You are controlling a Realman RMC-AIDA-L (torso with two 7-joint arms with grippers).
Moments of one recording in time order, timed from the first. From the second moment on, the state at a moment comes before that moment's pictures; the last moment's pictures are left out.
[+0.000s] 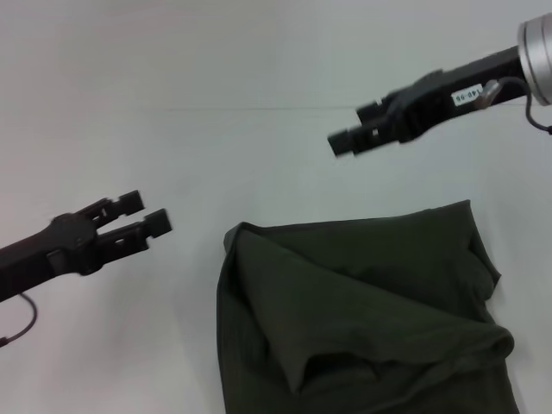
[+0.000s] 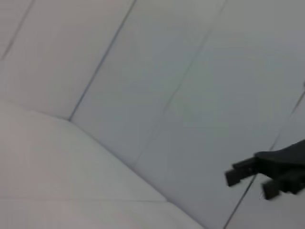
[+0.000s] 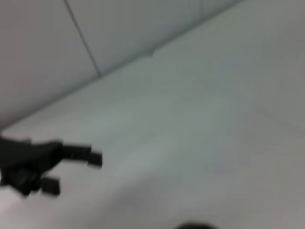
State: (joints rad) left arm -0.45 -2.12 0.21 0.64 2.07 1.79 -1.51; right arm 0.80 2.07 -0.94 -1.33 -2.29 -1.67 2.39
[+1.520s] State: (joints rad) left arm -0.39 -2.13 0.15 0.66 2.06 1.83 -1.43; right arm 1.20 2.11 -1.31 -1.02 -2.38 -1.88 2.67
